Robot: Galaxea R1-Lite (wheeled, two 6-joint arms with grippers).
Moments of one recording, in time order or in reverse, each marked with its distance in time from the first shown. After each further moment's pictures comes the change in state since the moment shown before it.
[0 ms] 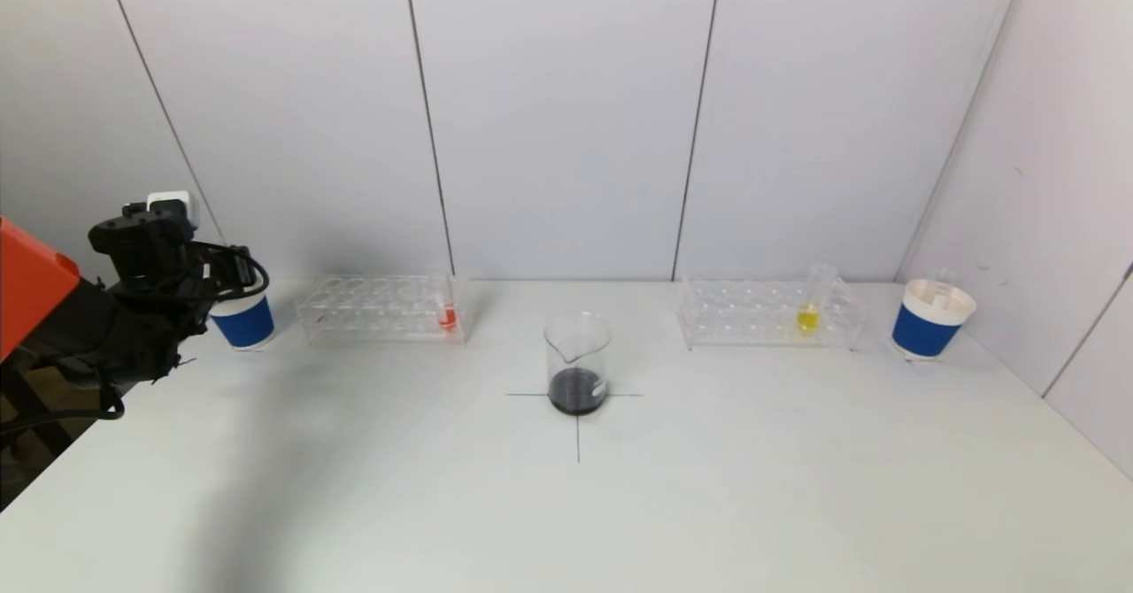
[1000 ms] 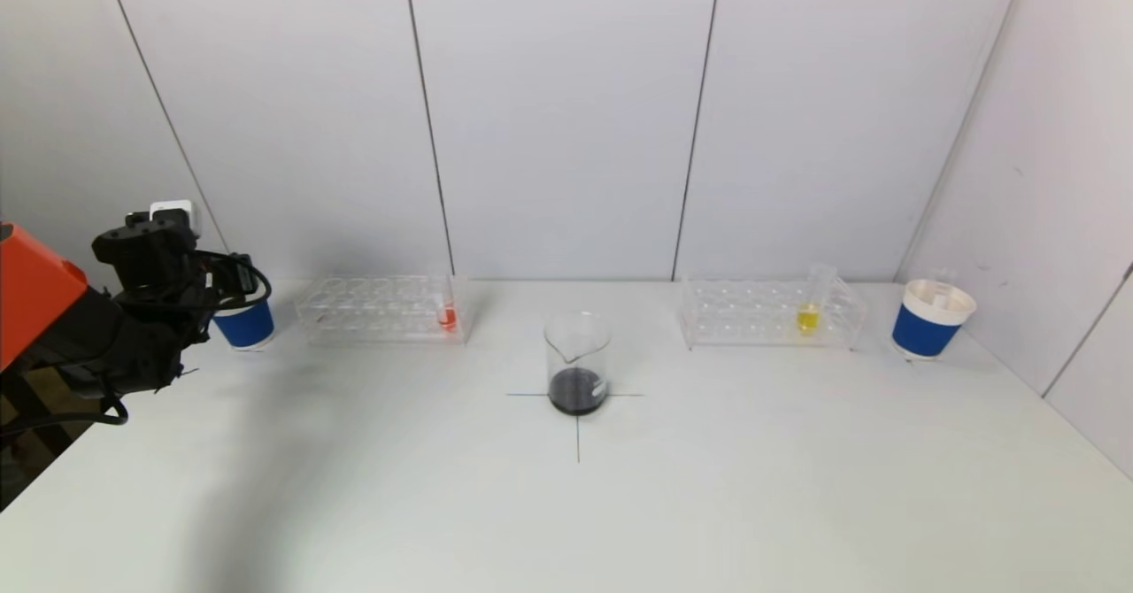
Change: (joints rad) left arm 0.001 0.016 0.027 -0.034 0.000 0.002; right arm 0.000 0.000 0.000 0.000 0.000 0.000
